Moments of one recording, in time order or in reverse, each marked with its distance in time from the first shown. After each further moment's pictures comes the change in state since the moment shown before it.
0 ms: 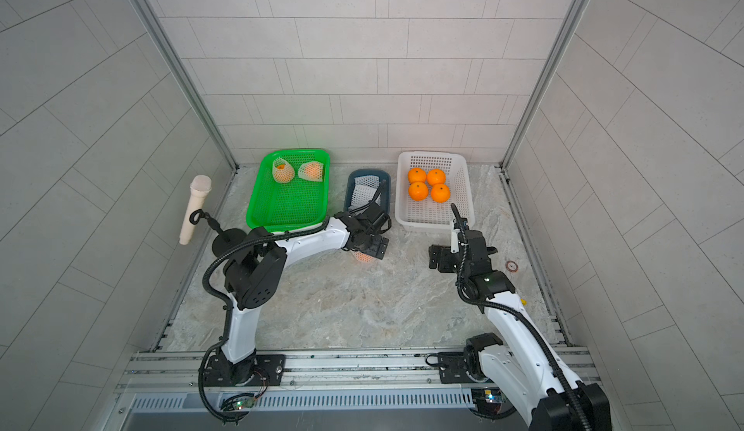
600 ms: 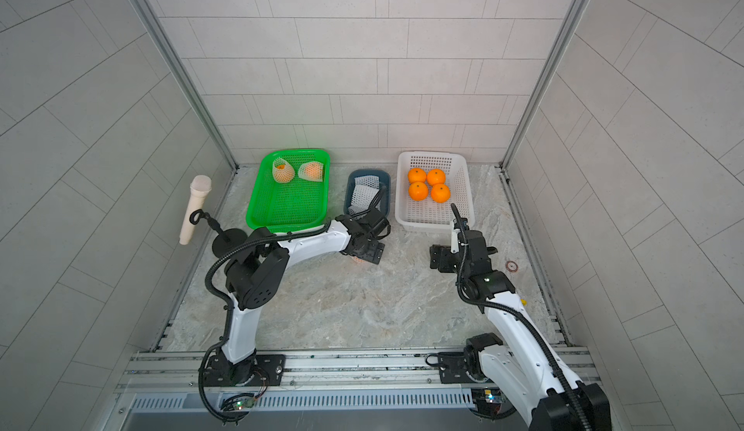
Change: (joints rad) left arm -0.016 0.011 -0.026 -0.053 -0.044 -0.041; right arm 0.000 0.000 0.000 0.000 0.004 0.000
